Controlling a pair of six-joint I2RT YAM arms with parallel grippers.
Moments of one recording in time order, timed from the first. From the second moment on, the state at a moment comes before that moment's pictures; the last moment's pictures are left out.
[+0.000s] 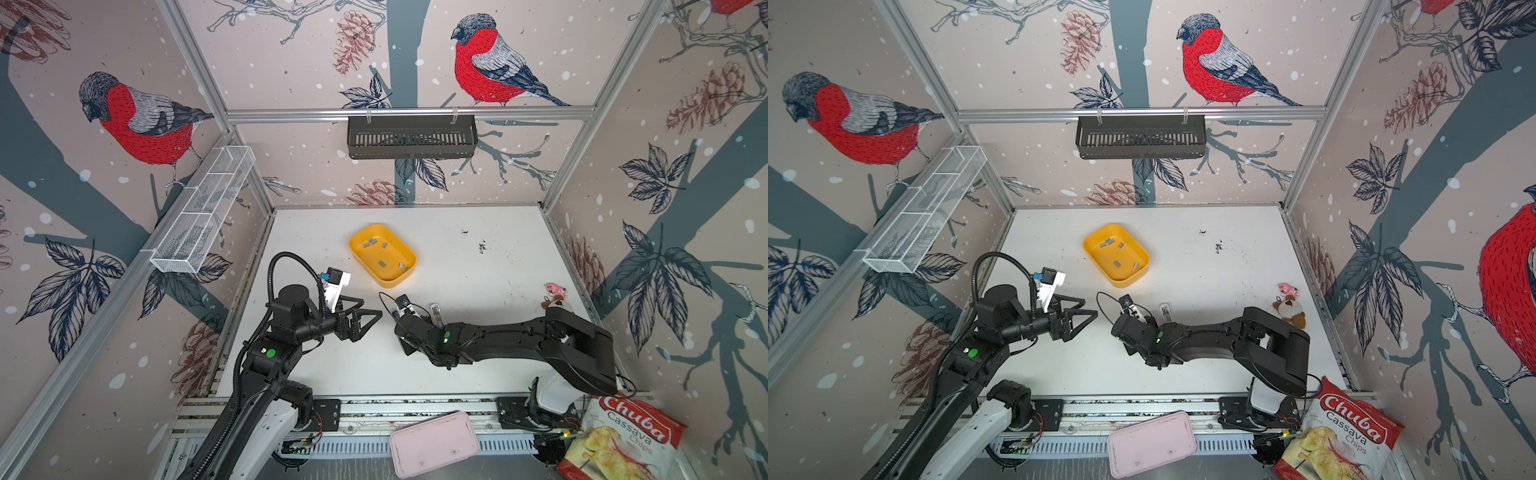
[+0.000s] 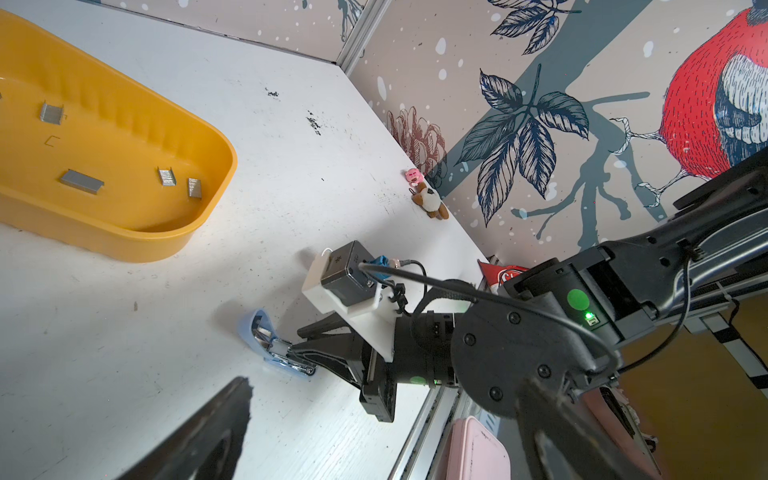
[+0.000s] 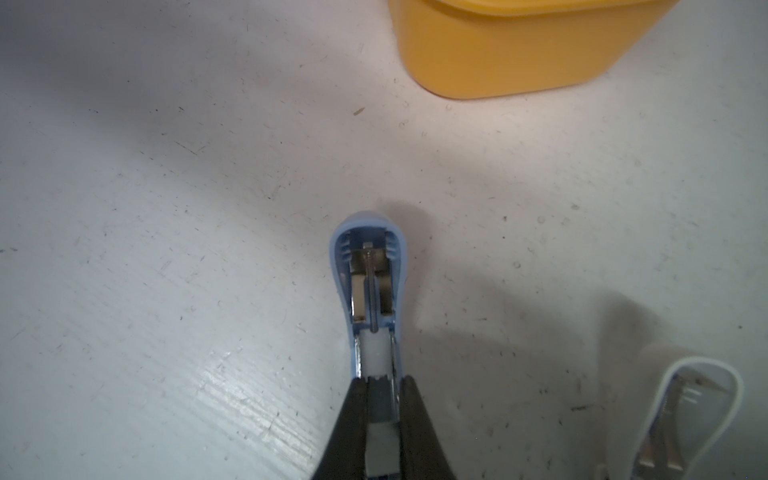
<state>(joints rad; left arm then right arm) -0.31 0.60 0.57 -0.36 0.78 -0.37 1.22 1.67 0.84 -0.08 0.39 0.50</state>
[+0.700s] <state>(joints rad) -0.31 0.60 0.57 -0.36 0.78 -0.37 1.22 1.69 0.84 -0.08 0.38 0.50</state>
